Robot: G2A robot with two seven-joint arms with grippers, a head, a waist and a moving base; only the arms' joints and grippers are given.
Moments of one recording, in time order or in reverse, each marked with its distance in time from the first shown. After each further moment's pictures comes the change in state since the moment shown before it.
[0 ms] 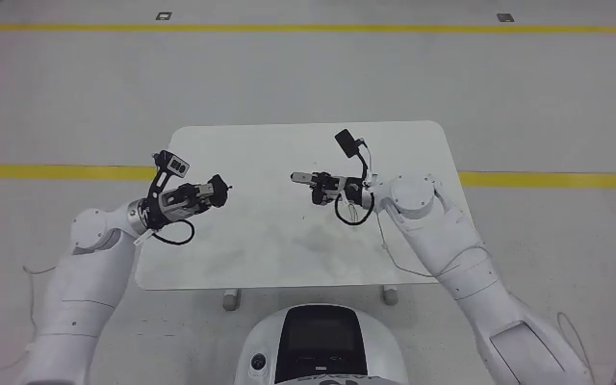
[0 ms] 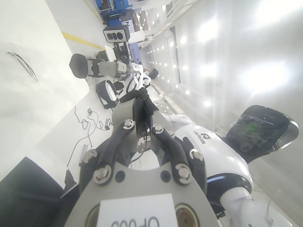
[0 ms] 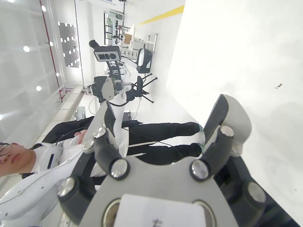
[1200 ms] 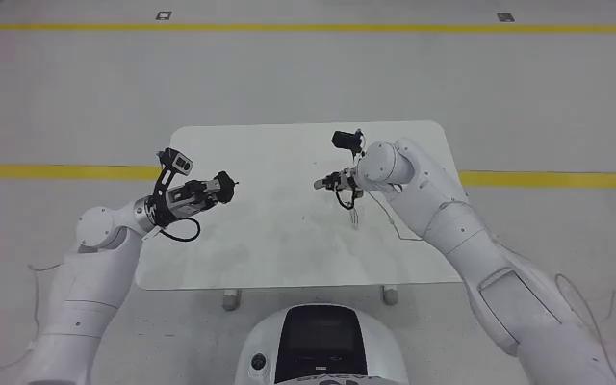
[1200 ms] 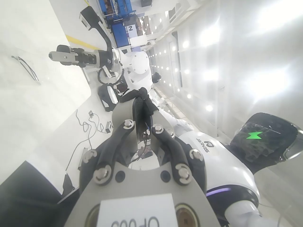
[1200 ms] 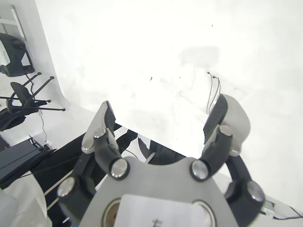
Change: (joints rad) left arm -0.004 0.002 0.021 -0.024 0.024 0.010 0.058; right arm 0.327 -0.056 -0.260 0.339 -0.479 0.269 0.176
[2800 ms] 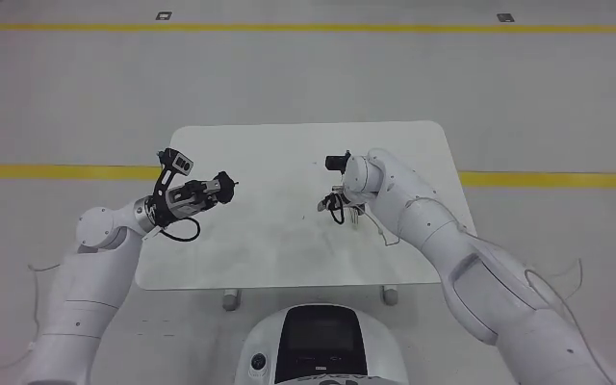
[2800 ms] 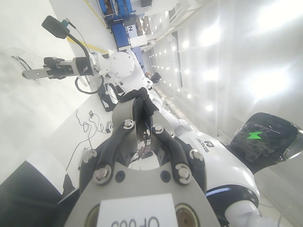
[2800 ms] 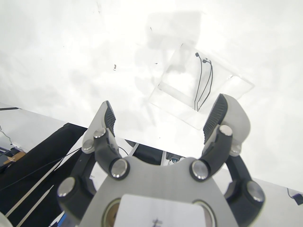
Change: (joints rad) left arm 0.000 0.000 0.000 0.000 0.000 0.000 0.000; right arm 0.089 -0.144 -0.171 0.338 -0.050 -0.027 0.036
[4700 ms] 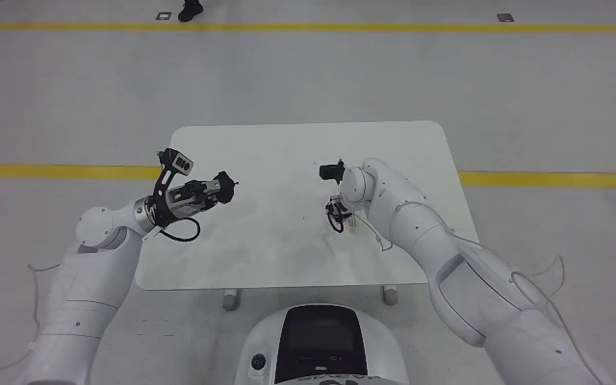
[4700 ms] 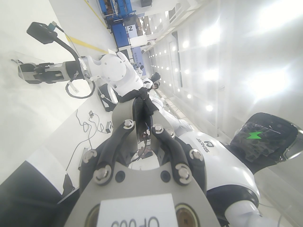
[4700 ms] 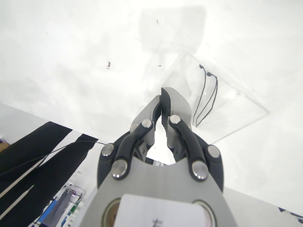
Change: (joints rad) left arm 0.000 0.000 0.000 0.000 0.000 0.000 0.000; right arm -0.003 -0.081 0.014 0.175 -0.041 -0.188 -0.056
